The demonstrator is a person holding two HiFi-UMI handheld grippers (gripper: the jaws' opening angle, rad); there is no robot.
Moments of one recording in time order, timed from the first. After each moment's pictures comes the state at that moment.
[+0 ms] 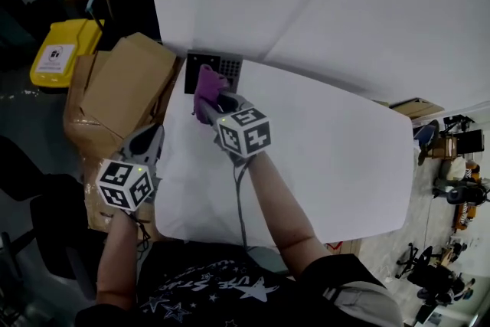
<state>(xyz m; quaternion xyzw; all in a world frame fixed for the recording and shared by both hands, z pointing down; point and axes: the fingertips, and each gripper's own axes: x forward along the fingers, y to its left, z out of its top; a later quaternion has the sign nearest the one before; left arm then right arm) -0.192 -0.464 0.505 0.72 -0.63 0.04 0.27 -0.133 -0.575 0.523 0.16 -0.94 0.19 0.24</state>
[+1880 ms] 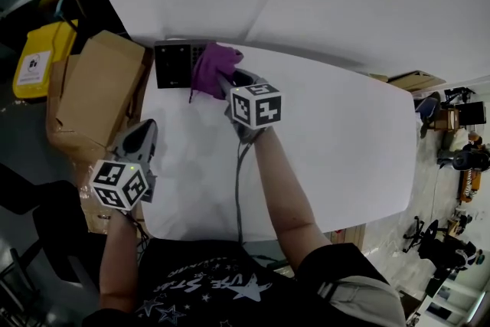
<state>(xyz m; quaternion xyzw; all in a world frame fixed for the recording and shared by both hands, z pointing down) -0.158 -0.501 0.541 0.73 -0.61 0.05 0.30 -0.051 -0.676 0.573 0.27 -0.90 0.24 0.24</state>
